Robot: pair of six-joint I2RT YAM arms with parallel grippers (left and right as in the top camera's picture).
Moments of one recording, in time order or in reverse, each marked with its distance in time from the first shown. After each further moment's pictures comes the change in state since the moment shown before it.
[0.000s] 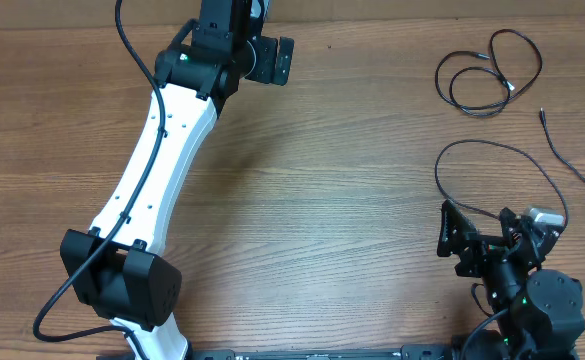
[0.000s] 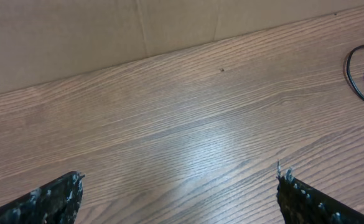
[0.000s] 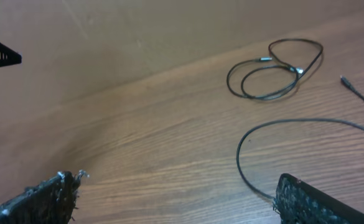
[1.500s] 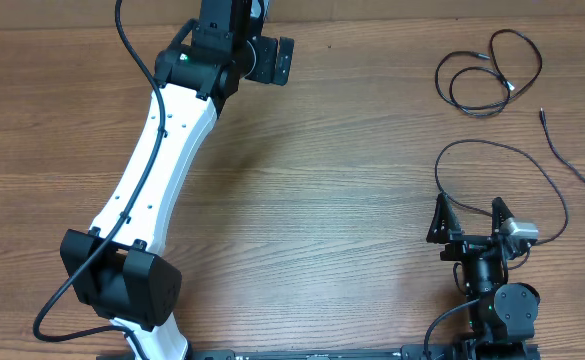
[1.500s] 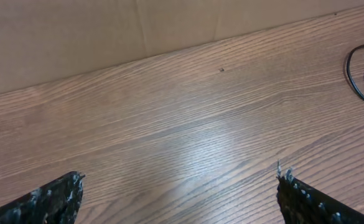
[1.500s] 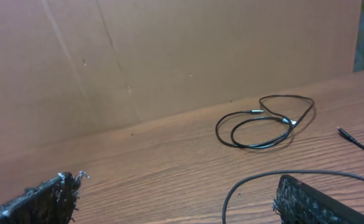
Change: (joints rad) left arm 0.000 0.000 0.000 0.000 0.000 0.000; right arm -0.066 -0.228 -0.540 0.608 0.010 -0.093
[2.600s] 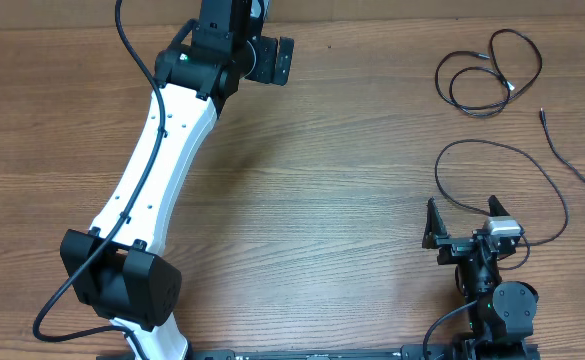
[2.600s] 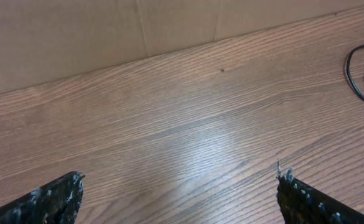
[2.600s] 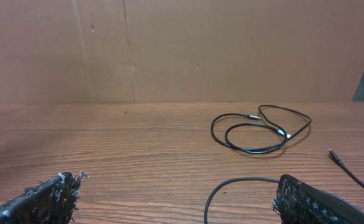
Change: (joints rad) left arm 0.000 0.000 0.000 0.000 0.000 0.000; right arm 0.000 0.000 0.000 -0.032 -0.056 -0.221
